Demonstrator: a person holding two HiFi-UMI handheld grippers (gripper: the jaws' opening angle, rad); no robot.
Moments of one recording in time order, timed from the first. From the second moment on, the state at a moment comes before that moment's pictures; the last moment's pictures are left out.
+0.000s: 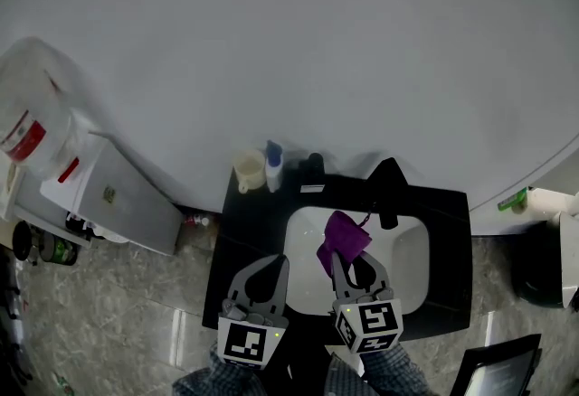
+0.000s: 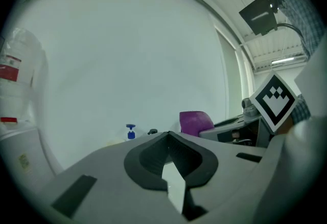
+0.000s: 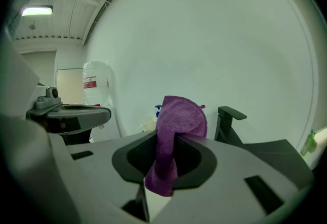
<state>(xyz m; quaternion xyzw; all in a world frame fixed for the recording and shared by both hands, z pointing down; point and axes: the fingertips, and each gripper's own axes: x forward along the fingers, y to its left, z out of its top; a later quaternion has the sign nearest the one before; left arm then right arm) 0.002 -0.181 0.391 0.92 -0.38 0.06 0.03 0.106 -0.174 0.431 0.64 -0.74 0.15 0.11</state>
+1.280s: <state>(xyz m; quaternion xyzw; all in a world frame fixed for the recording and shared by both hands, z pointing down) -0.016 -0.225 0.401 0.88 -0.47 0.08 0.05 0.168 -0.370 0.535 0.59 -0.74 0.24 0.22</state>
